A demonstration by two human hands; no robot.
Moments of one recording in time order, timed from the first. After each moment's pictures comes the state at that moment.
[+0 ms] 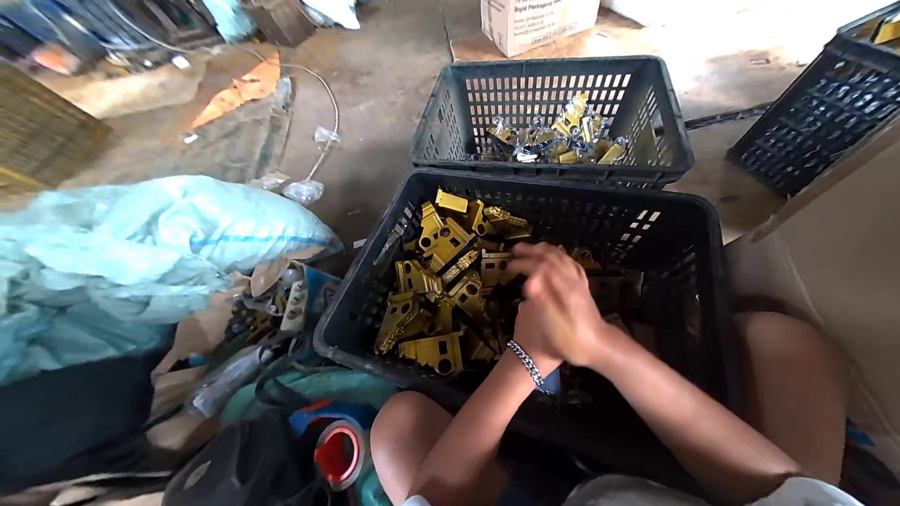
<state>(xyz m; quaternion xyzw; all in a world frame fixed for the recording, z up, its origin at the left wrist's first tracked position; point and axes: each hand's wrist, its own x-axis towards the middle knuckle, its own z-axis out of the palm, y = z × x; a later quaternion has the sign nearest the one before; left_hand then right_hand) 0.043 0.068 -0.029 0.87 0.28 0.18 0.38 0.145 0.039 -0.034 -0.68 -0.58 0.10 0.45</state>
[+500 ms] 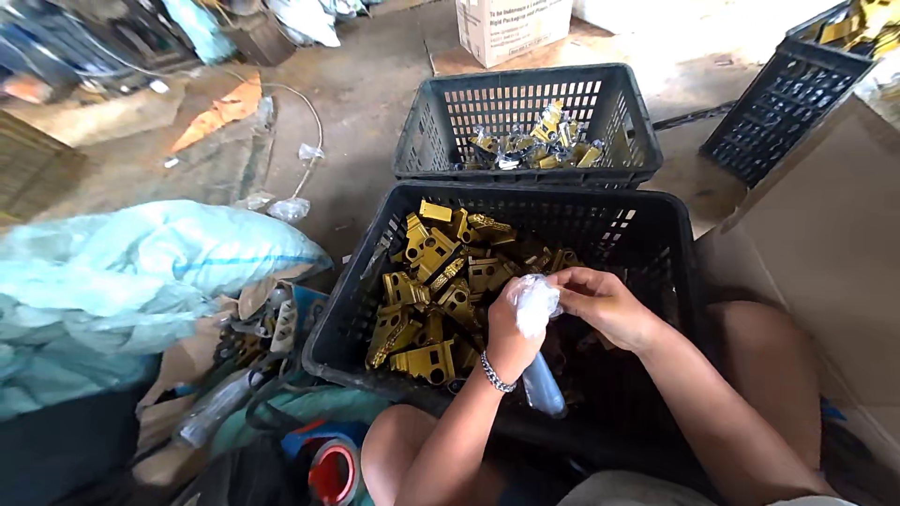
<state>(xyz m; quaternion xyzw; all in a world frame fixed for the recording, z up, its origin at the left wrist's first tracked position) 0.052 0.075 -0.032 0.72 0.27 0.39 0.51 0.188 -0.009 -0.021 -0.54 -0.37 0.46 0.60</state>
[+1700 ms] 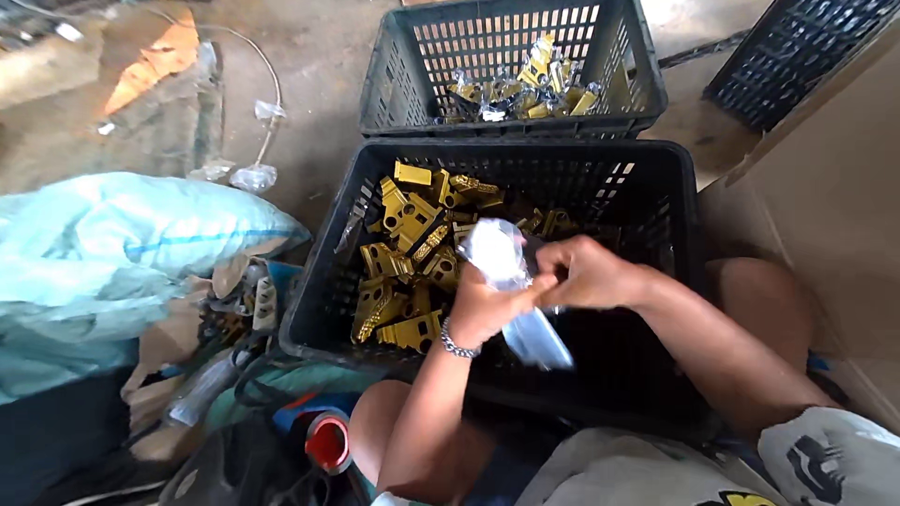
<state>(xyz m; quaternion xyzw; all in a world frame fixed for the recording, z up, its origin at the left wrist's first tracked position) 0.036 0.096 -0.019 0.68 0.22 0.30 0.63 0.202 0.002 -0.013 -0.59 -0.56 0.36 0.46</state>
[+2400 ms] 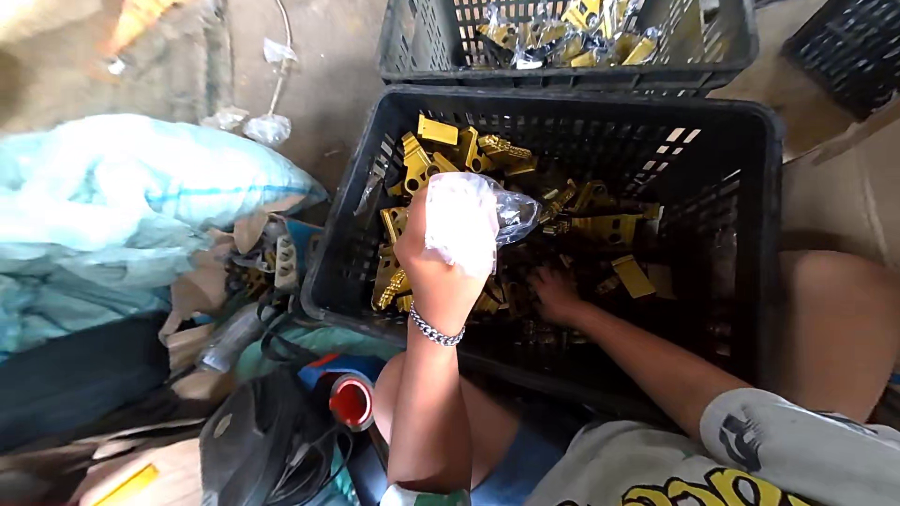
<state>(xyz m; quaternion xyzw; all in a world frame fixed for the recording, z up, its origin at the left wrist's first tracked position) 0.003 0.144 -0.008 0.78 0.23 0.51 0.28 0.140 0.037 -0.193 -0.74 -0.50 0.44 0.05</state>
